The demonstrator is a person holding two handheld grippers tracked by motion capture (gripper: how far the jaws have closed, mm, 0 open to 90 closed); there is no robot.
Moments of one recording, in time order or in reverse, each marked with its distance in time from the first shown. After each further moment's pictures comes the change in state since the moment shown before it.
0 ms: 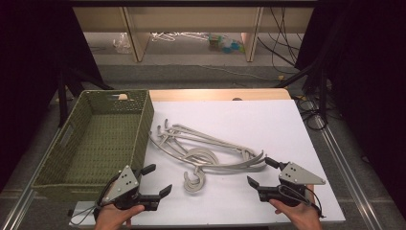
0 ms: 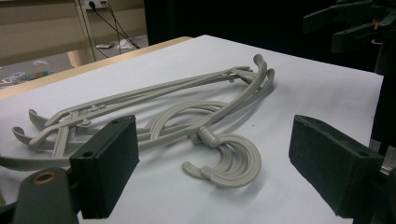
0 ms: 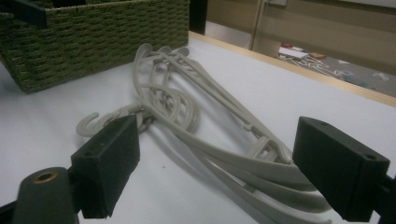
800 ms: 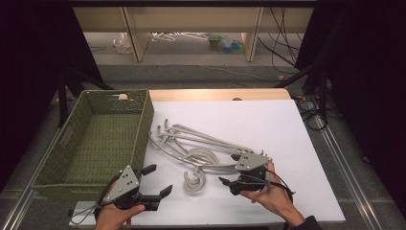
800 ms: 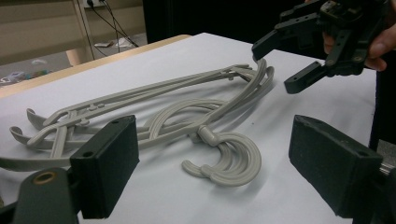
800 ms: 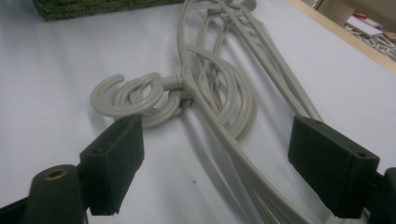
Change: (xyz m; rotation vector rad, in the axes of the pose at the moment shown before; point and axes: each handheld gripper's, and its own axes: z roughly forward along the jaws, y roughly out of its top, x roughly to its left) left arm 0.000 0.000 0.001 0.007 -0.005 0.010; right arm 0.023 0.026 0.082 0.246 0.158 -0.236
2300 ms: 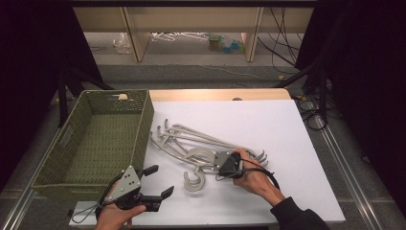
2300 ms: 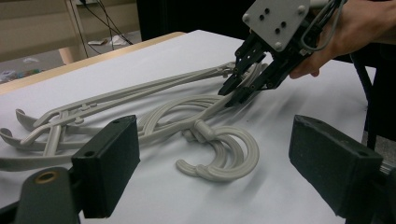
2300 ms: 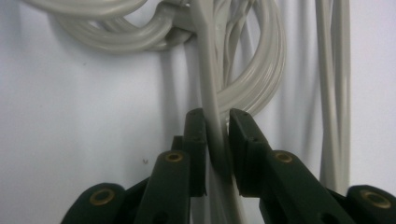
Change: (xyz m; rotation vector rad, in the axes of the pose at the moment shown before) left arm -0.001 0.001 0.003 0.013 -0.027 0.021; right arm -0.009 0.018 0.065 0.372 0.026 -0.412
